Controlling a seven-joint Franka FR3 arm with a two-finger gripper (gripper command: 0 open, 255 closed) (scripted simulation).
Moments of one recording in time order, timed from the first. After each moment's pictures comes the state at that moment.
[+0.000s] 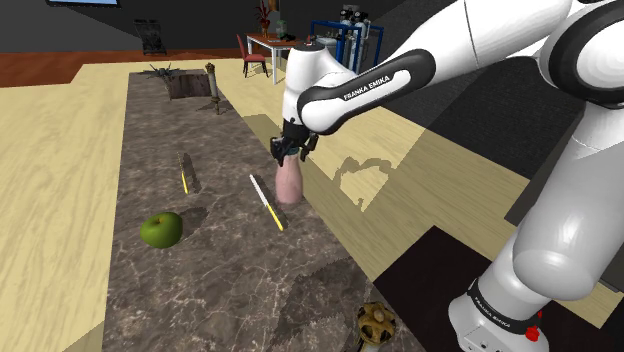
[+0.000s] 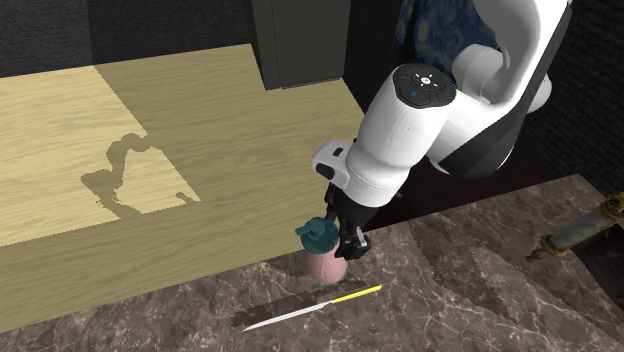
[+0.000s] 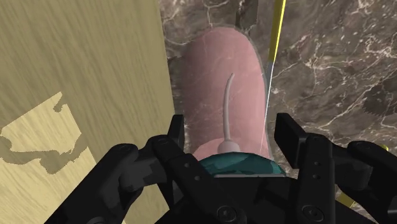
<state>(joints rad) 0.06 0.11 0.25 -2.03 -0.20 2.33 0.65</state>
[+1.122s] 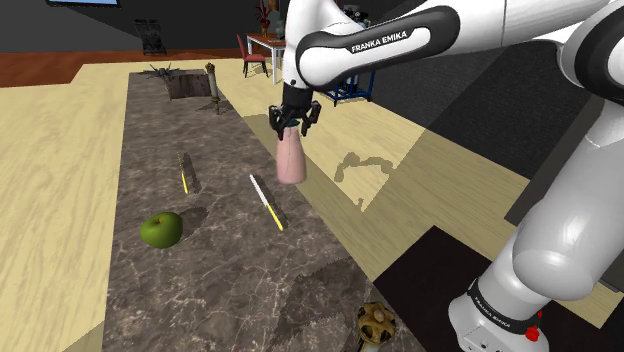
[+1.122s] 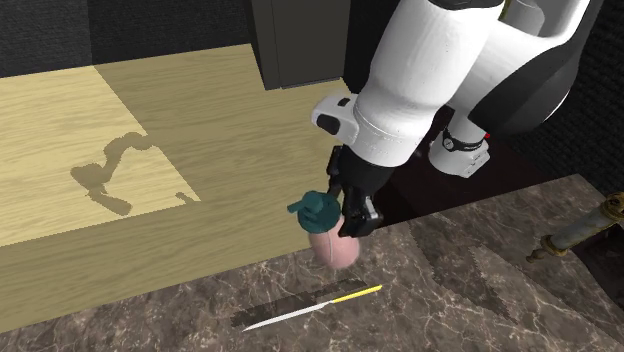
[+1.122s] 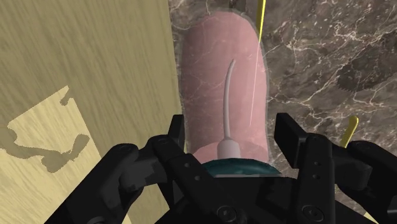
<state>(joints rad) 0.06 0.04 0.26 -1.88 -0.15 2.12 0.60</state>
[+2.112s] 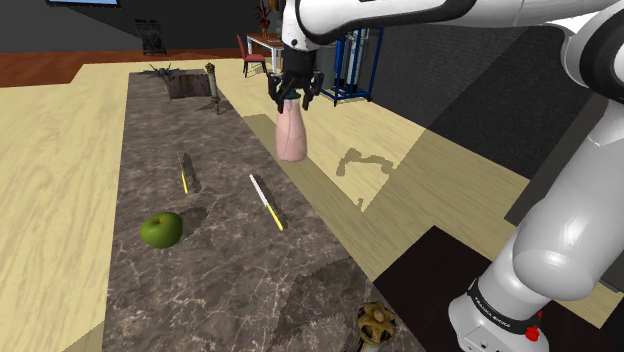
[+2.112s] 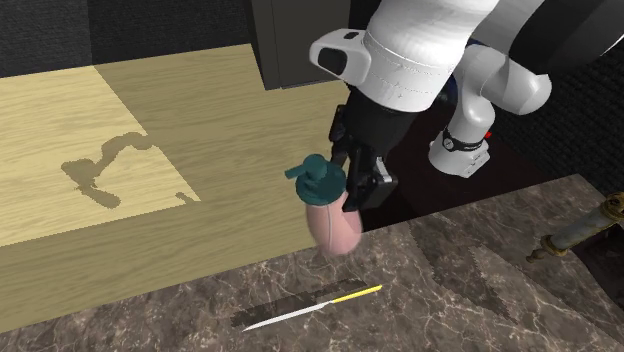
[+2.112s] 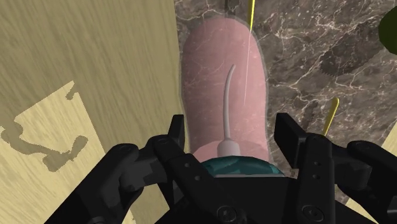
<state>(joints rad) 0.06 0.03 0.26 -1.69 -0.13 1.92 0.58</state>
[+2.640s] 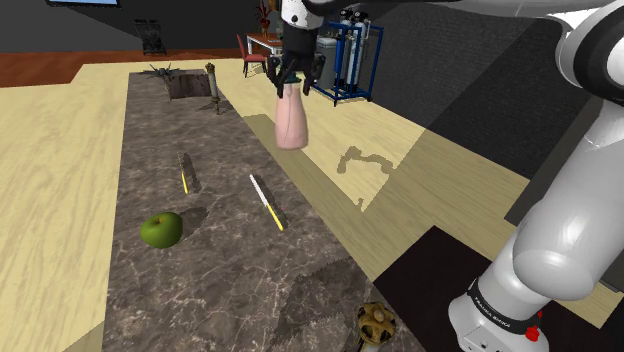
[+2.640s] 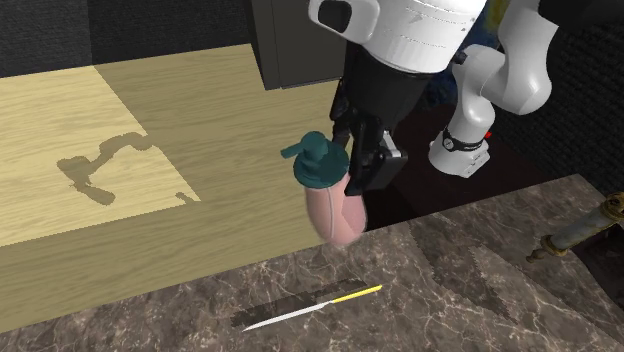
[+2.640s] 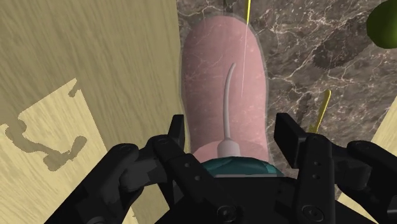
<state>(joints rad) 0.06 0.05 0.26 -1.57 -0.13 1.81 0.57</state>
